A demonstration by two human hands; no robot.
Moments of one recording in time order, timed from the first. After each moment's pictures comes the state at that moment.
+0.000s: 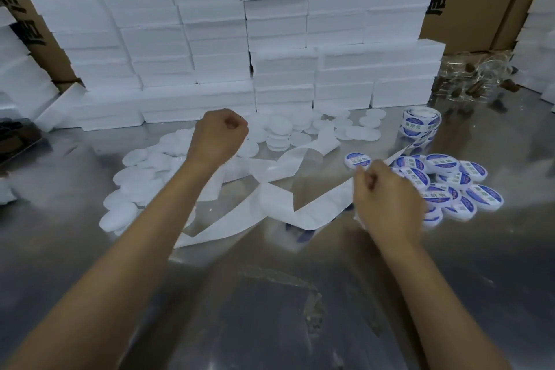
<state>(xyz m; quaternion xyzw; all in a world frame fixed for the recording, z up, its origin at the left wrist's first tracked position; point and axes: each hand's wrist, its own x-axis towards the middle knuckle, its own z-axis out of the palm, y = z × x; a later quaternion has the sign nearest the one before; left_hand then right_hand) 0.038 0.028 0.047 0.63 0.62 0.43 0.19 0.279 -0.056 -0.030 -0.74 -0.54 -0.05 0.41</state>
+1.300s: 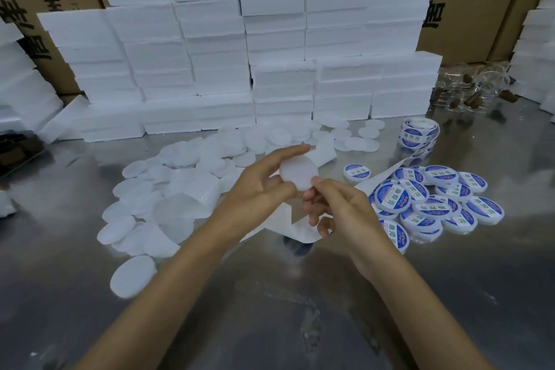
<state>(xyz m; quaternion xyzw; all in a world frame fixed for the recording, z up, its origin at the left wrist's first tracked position) 0.082 -0.055 0.028 0.69 0.37 0.44 0.43 0.242 -0.070 -0.006 -0.45 -0.47 0.52 0.55</state>
